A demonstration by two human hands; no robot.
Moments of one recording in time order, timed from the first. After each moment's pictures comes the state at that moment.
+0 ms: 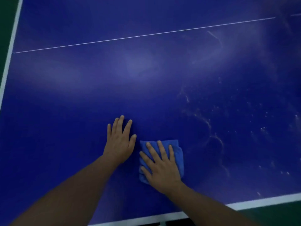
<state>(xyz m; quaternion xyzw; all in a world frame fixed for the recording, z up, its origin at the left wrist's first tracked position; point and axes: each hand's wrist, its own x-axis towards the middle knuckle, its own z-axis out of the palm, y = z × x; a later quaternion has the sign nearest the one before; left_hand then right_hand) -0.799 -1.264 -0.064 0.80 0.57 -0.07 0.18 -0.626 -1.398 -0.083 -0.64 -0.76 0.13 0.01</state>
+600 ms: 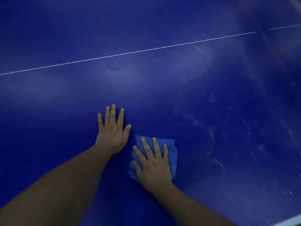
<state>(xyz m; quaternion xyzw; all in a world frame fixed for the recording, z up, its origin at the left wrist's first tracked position) -0.760 -1.109 -0.084 0.83 0.54 -0.08 0.13 -0.629 -1.279 -0.091 -0.72 -0.69 0.10 0.02</state>
